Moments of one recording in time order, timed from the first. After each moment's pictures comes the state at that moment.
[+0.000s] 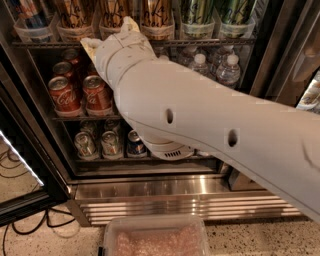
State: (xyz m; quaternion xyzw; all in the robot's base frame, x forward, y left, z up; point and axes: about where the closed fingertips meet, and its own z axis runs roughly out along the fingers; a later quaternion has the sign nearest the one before) arm 0.572 0.091 1.048 -0.24 0.66 0.03 0.71
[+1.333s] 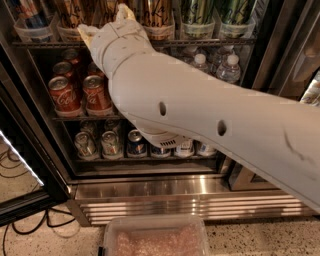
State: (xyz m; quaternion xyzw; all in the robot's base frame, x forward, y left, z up) arm 0.585 0.097 1.067 -0.24 0.64 0.03 0.73
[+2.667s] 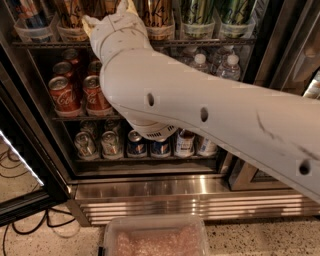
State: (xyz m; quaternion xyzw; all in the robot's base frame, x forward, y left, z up) arm 0.609 0.092 1.078 -0.23 0.62 -0.02 0.75
